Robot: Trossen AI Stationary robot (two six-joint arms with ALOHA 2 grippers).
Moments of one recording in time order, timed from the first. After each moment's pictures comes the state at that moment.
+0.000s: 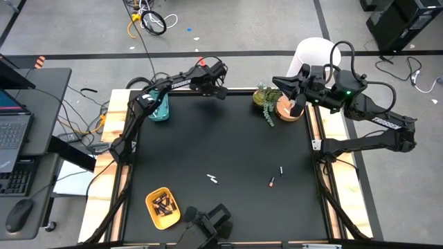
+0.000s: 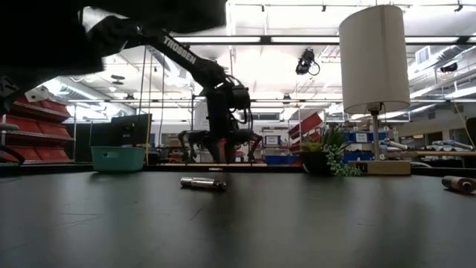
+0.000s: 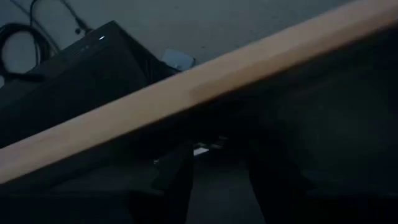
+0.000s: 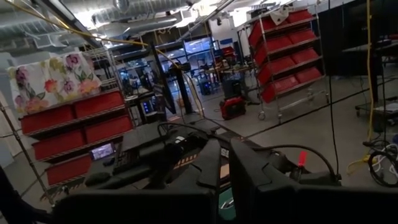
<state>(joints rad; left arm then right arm) 0.68 2.35 2.00 -0.90 -0.19 -0.48 -0.27 0.91 1.19 -0.17 0.07 0.25</state>
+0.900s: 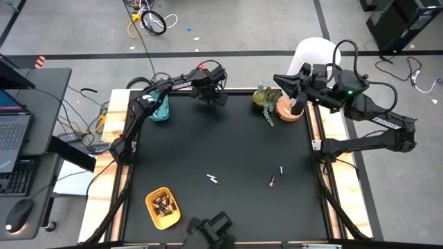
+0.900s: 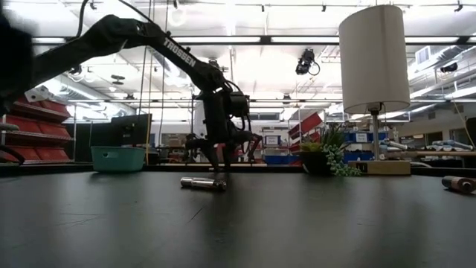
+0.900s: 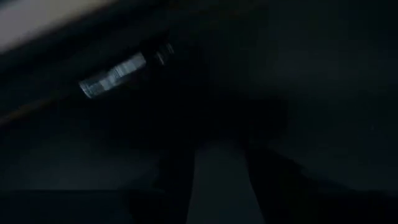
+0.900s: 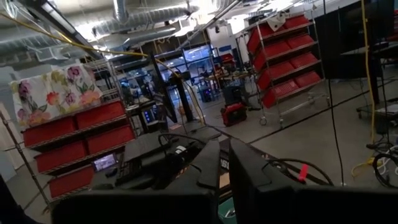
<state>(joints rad) 0.66 2.35 1.95 -0.96 0.04 -0.50 -0.27 0.91 1.19 -0.14 0.09 0.28</state>
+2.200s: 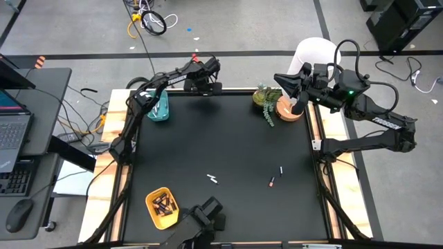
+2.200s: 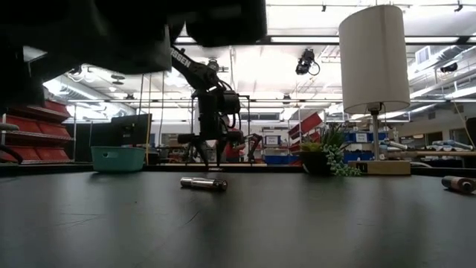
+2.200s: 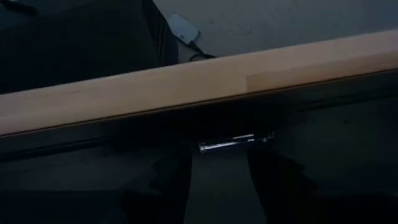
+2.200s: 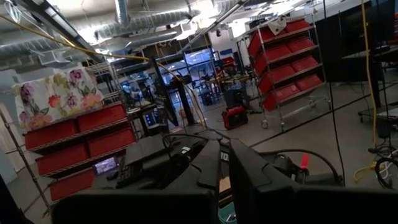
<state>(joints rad) 0.75 2.36 2.01 -0.98 -0.10 -0.66 -0.27 0.91 1.19 -0.13 0.09 0.28</state>
